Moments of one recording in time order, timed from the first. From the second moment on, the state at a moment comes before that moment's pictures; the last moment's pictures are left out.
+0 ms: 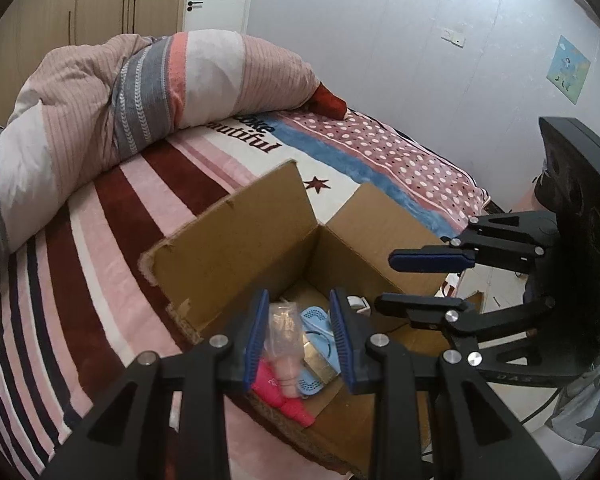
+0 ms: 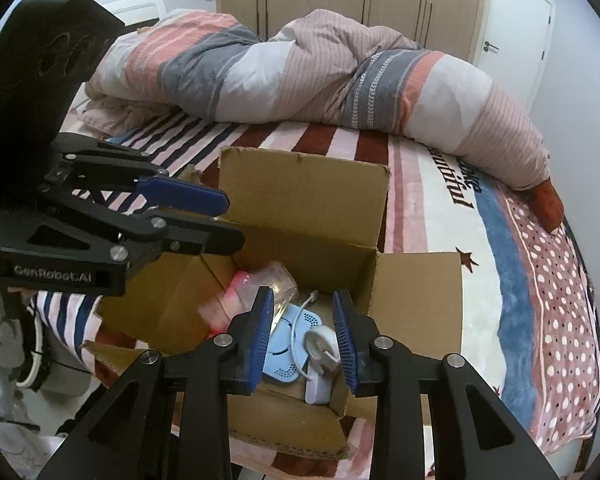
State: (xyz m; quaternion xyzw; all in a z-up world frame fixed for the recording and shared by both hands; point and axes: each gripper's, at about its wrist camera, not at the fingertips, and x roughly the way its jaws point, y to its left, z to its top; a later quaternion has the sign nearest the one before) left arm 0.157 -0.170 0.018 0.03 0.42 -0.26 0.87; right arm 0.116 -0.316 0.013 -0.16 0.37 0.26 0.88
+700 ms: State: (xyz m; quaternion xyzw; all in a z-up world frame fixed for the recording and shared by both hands) left arm 0.102 0.007 0.021 0.02 0.37 -0.08 0.93; right arm 0.054 -0.195 0.048 -0.14 0.30 0.40 0.86
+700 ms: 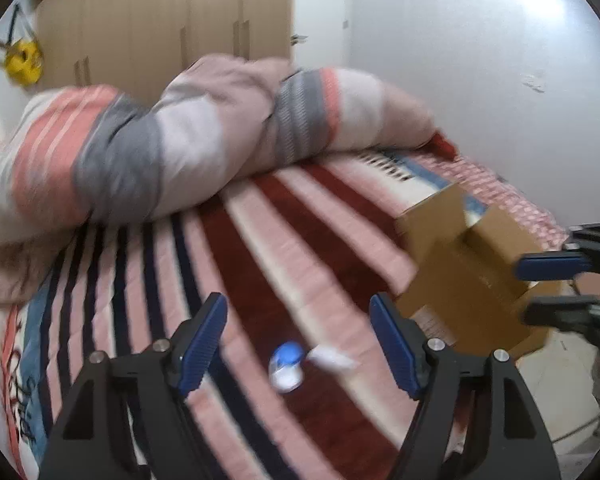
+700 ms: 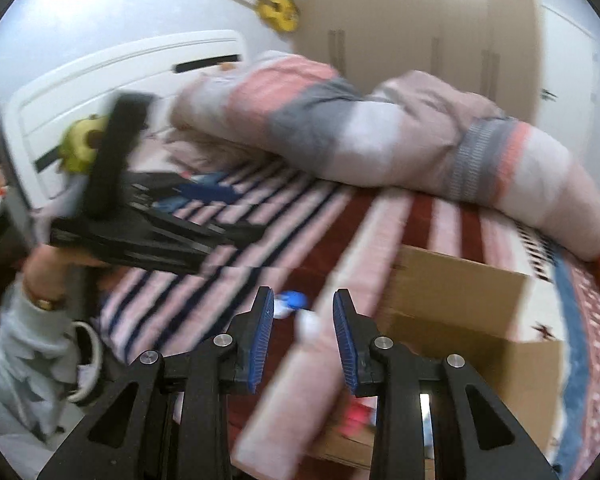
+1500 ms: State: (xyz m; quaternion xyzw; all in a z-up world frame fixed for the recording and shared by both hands) left arm 0.145 0.041 -0.147 -0.05 0.45 -0.14 0.88; right arm 0.137 -0.110 -0.153 -0.18 0.38 0.23 0.87
